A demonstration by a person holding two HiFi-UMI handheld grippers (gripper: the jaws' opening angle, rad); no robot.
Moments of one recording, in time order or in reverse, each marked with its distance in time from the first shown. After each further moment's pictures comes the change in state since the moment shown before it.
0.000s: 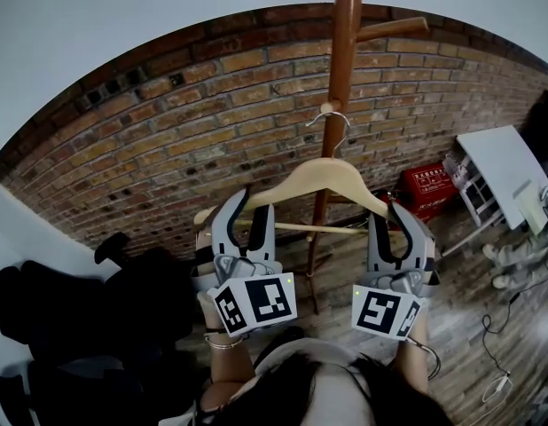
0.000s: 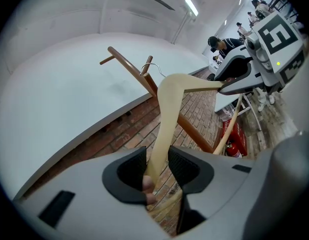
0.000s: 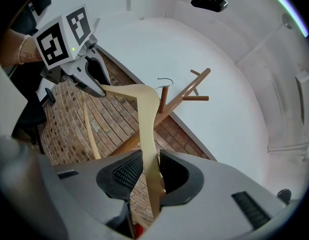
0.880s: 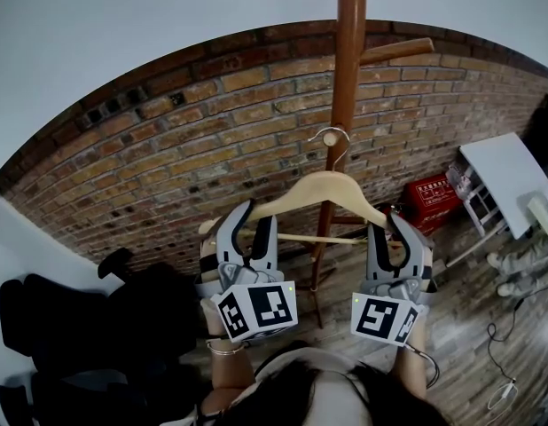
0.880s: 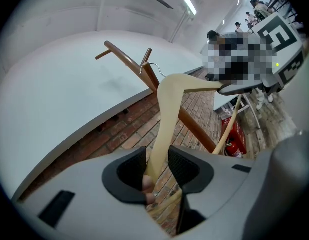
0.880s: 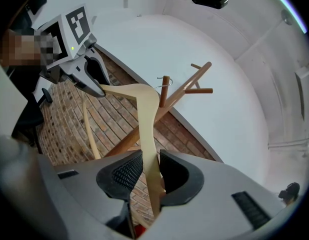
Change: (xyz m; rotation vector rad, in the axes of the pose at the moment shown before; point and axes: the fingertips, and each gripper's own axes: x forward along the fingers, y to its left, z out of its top) left arm 0.030 0.003 -0.006 0.014 0.007 -0.027; right arm 0.028 0.000 -0.006 0.023 0.018 -0.006
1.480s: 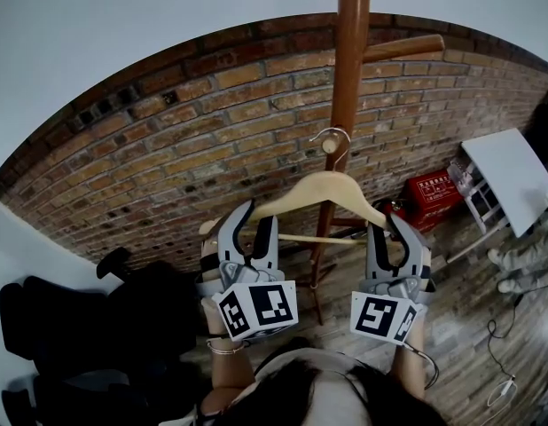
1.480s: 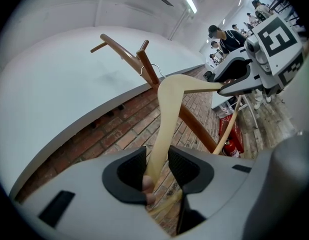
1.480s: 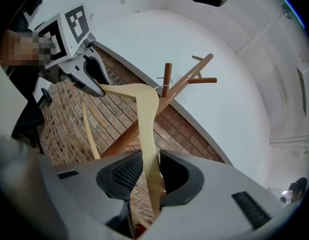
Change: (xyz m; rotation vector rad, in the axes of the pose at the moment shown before) left arm 0.024 -0.010 -0.013 0.039 0.022 -0.048; right arm 0.021 0.003 -0.014 0.018 0.038 0.016
